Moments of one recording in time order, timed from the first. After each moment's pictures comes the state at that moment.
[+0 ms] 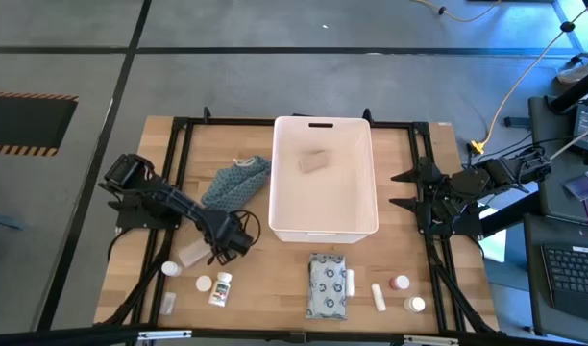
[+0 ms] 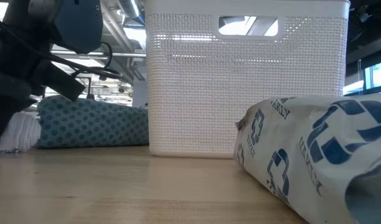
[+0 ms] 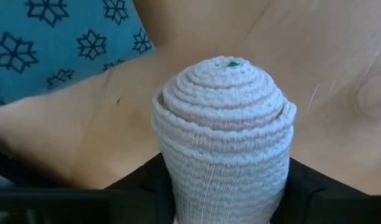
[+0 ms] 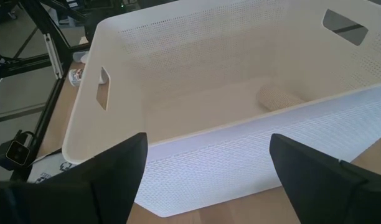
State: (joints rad) left arm -0.39 1.67 0.89 -1.02 0.04 -1.01; right arm 0.40 0.43 0.72 -0.77 0.49 0.44
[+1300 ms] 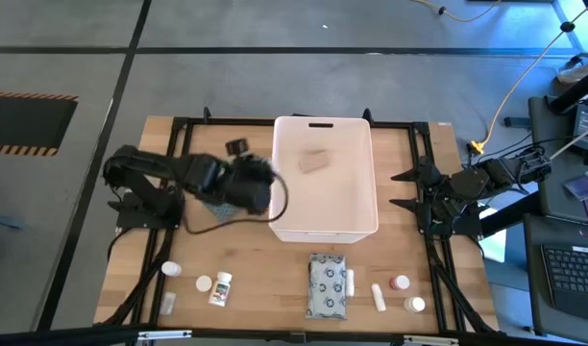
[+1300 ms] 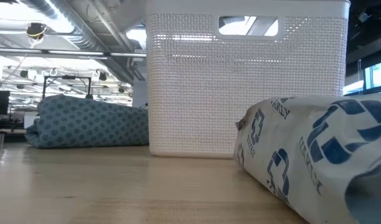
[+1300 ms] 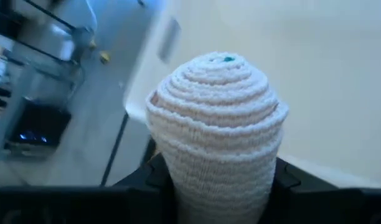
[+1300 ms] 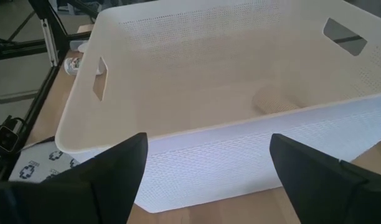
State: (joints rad) left arm -0.21 1.63 1.87 -1.33 -0.78 -0.24; right arm 0.40 0.43 0.72 -0.78 0.49 0.36
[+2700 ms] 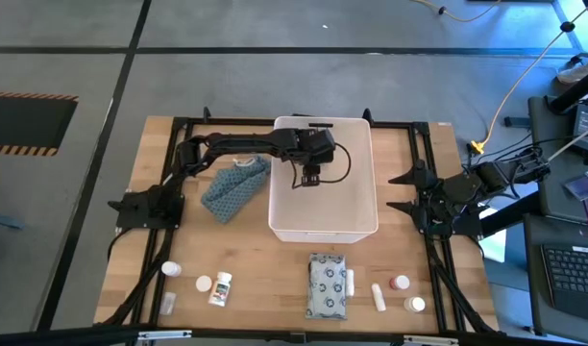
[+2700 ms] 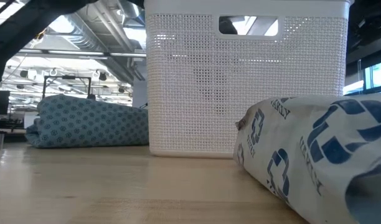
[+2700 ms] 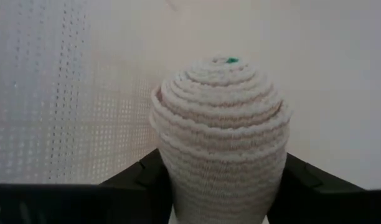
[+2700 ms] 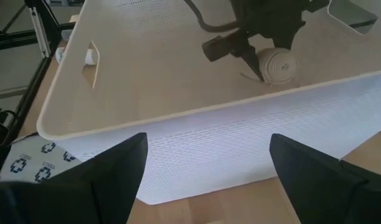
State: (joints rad) left arm 0.26 2.18 1.88 -0.76 -0.20 0.27; right arm 0.40 0.43 0.66 -0.77 0.49 0.40
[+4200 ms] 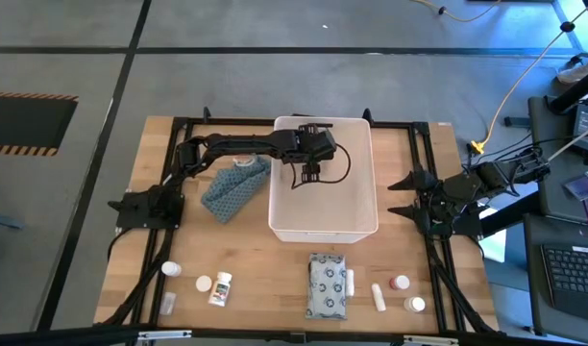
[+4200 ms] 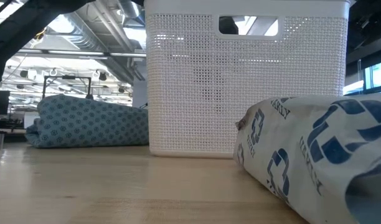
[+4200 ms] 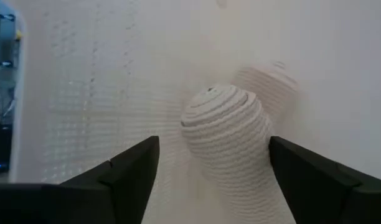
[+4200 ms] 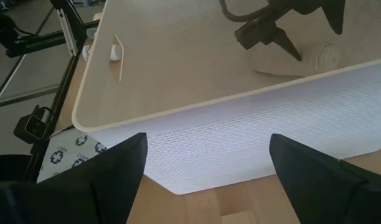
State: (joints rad) left arm 0.26 2.17 1.88 -0.74 -0.38 0.31; right arm 0.40 0.43 0.66 -0.77 0.39 0.47
